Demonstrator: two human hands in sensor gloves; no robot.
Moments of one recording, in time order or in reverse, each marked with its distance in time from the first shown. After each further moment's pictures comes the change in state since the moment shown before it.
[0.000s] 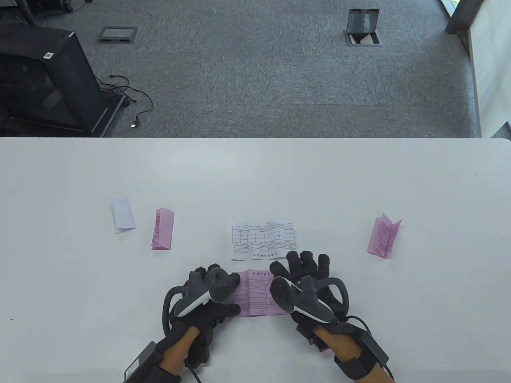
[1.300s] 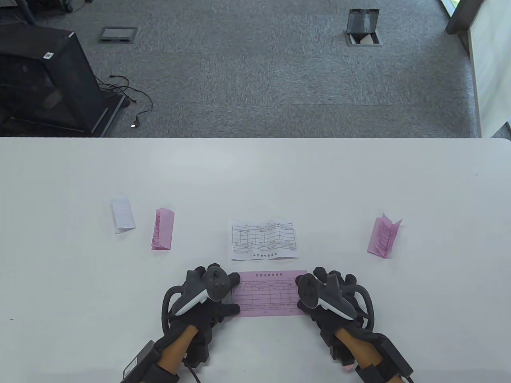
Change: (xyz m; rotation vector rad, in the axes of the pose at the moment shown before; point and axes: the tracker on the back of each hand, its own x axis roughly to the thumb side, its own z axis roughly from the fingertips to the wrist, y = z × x) left_hand -0.004 0.001 -0.002 -0.017 0.000 0.031; right_hand -0.076 0.036 0.015 0.270 0.195 0.007
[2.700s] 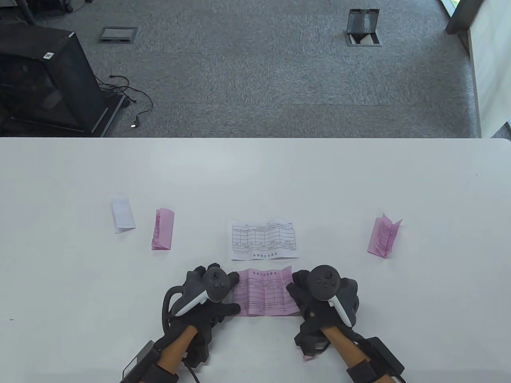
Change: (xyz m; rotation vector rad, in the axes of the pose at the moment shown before) left_hand 0.000 -0.002 -0.001 0.023 -0.018 -0.002; right_hand -0.002 -0.005 -0.004 -0.214 0.112 -0.680
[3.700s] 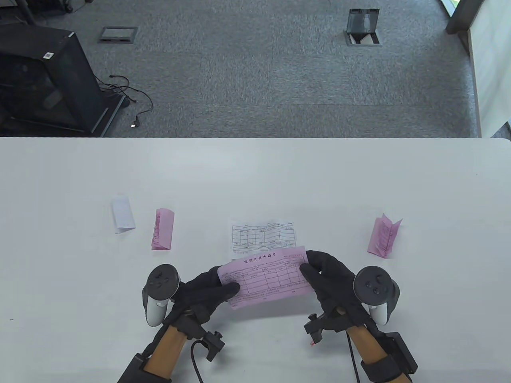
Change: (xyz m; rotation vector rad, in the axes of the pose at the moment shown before) left_hand -0.027 0.023 0.022 0.268 -0.411 1.013; right_hand 0.005 -0.060 0.010 -0.145 -0.372 -0.469
